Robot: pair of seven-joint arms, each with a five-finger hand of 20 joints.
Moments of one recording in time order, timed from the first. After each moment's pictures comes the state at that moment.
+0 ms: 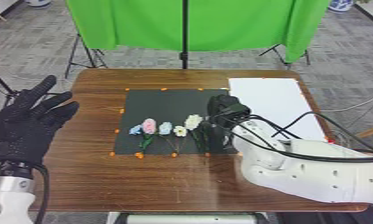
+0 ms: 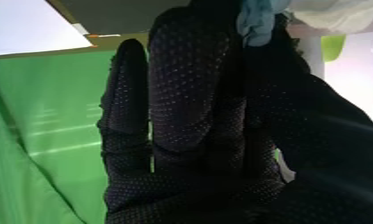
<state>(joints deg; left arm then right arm) 137.8 -50.7 -108.0 -137.5 27.1 18.1 17.1 -28.5 -44.2 -10.6 -101.5 -110.2 24.9 44.2</state>
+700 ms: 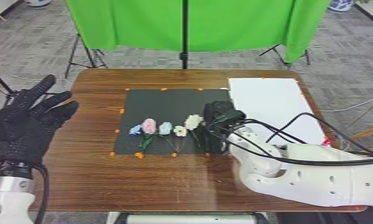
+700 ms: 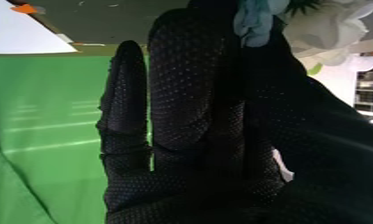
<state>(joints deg) 137.9 -50.6 -107.9 -137.5 27.0 18.1 17.7 -27.4 -45.0 -14.2 -102.4 -113.5 23.6 45.5</state>
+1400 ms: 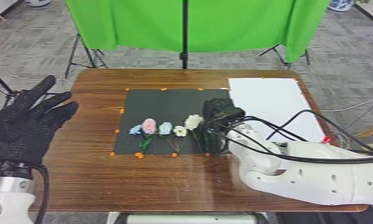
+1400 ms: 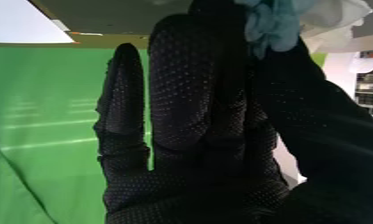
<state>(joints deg) 138.0 -50.8 -107.9 -137.5 27.0 18.2 17.6 -27.6 -44.7 -12.2 -103.6 -113.7 20.6 45.5</state>
